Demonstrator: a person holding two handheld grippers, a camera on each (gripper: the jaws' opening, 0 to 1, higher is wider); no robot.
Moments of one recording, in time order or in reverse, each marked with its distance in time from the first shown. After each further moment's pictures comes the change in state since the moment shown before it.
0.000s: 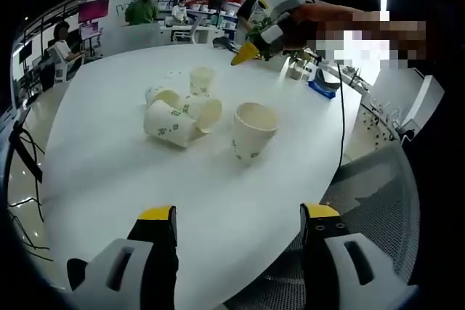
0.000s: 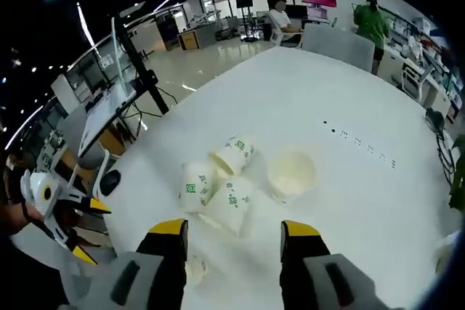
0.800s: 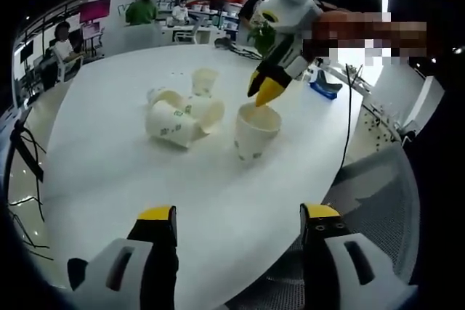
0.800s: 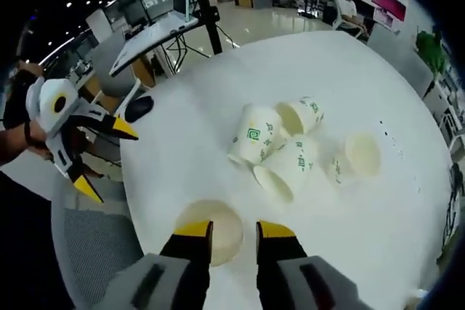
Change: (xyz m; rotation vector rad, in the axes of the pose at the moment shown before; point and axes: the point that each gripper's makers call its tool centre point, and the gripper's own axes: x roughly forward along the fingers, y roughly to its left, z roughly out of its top) left arm -0.001 0.001 0.001 -0.005 -0.003 0.007; right arm 0.006 0.080 -0.068 -0.341 0.250 0.115
